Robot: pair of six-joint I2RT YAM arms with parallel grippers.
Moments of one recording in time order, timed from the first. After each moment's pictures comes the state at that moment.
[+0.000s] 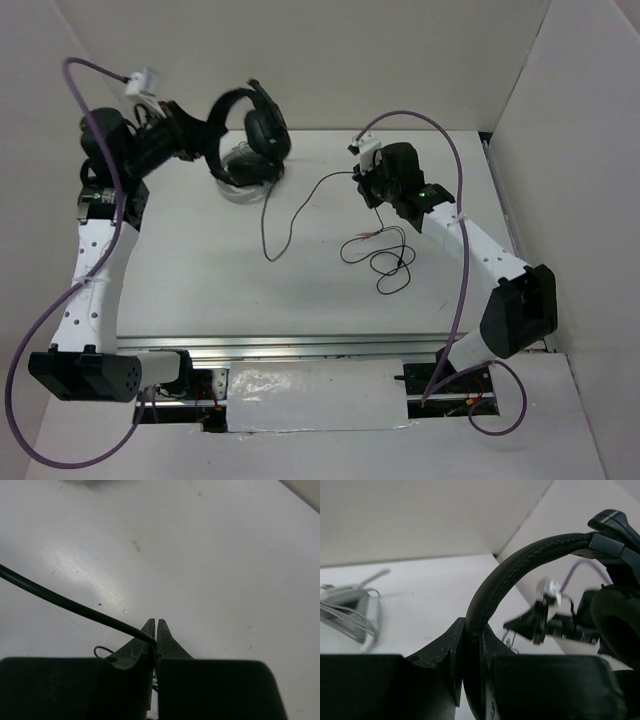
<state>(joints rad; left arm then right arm) 0.08 1.27 1.55 -0.21 0.66 -0.55 0.42 1.46 1.22 -0.28 -0.13 -0.22</state>
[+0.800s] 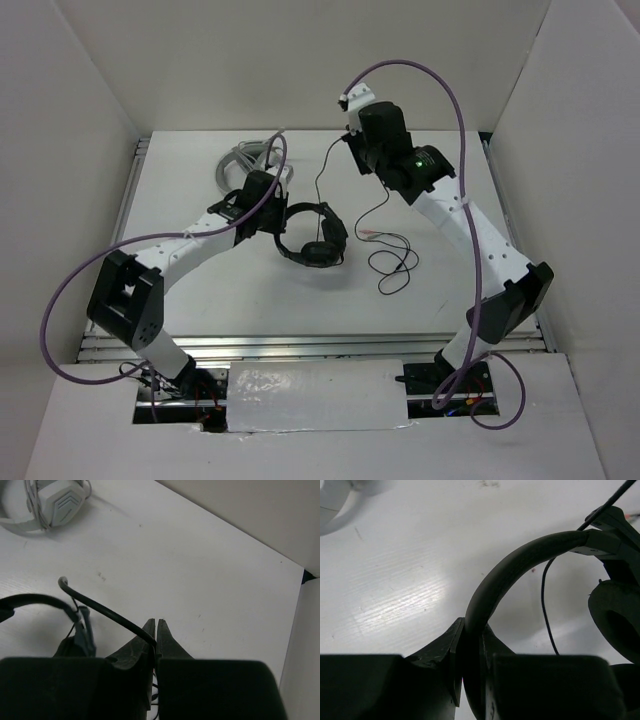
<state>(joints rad) -0.51 1.57 1.15 -0.31 -0.04 -0.22 0.57 1.60 1.81 -0.69 0.33 -0.14</state>
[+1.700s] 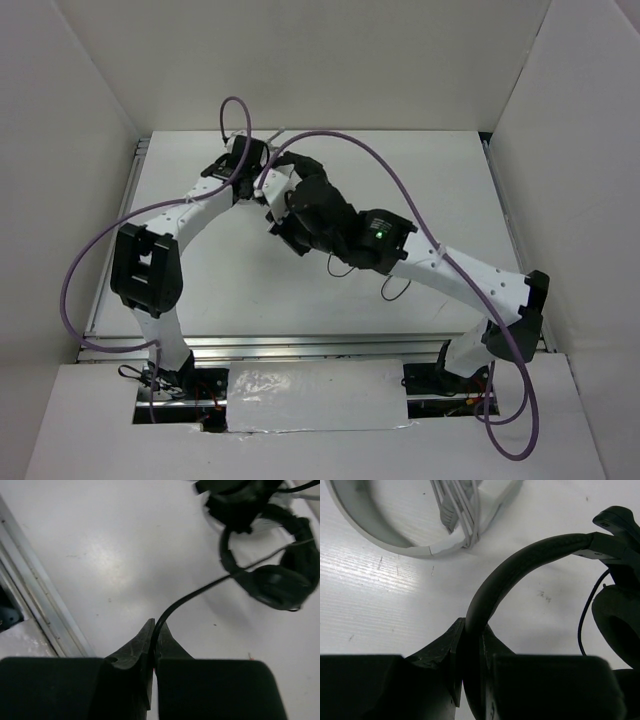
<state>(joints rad) -0.35 1.82 1.51 -0.46 -0.25 -0.63 1.11 1.50 1.66 -0.66 0.24 -0.09</state>
